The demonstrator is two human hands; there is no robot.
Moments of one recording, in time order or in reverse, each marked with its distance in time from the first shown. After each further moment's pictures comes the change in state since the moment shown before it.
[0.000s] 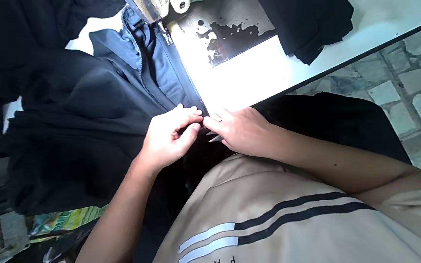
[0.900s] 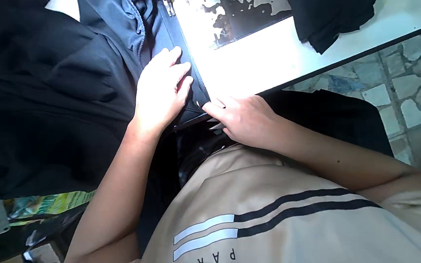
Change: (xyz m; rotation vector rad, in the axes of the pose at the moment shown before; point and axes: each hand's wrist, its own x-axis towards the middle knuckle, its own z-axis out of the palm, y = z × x) left_hand 0.033 -0.024 0.004 0.498 0.021 -0.159; right_hand -0.002 0.001 0.003 -0.019 0.030 0.003
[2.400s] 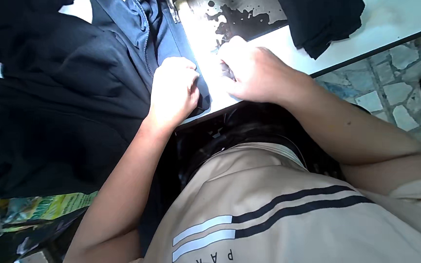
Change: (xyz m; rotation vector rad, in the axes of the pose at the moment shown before) left_hand 0.004 0.004 0.013 -0.009 0.144 0.194; right_hand 0.039 0.045 -0.040 0.025 0.052 0.079
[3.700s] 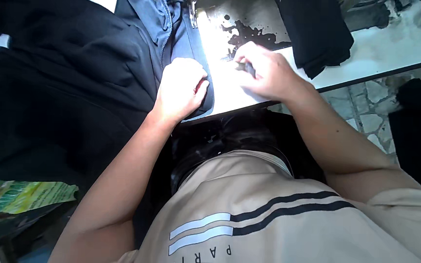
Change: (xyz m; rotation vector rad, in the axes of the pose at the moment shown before) left_hand -0.008 -0.009 0.009 -0.057 0.063 -0.031; right_hand -0.003 0.028 0.000 0.056 0.120 -0.023
